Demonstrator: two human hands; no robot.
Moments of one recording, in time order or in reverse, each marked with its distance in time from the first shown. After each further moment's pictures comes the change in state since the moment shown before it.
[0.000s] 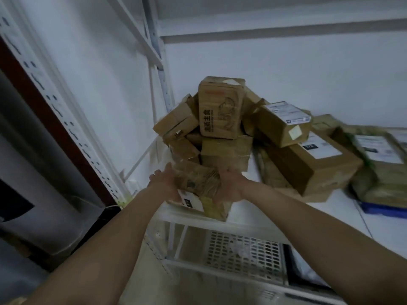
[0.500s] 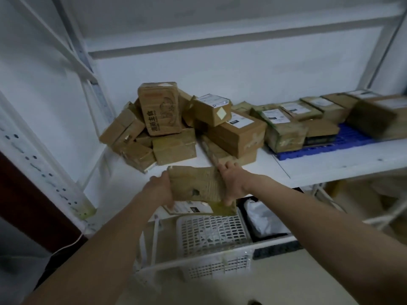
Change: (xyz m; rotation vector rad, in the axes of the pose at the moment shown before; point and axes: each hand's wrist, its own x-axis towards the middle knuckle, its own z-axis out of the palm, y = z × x) left_hand -0.084 0.038 0.046 0.251 -0.039 0.328; right_hand -0.168 0.028 0.030 -0.190 0.104 0.277
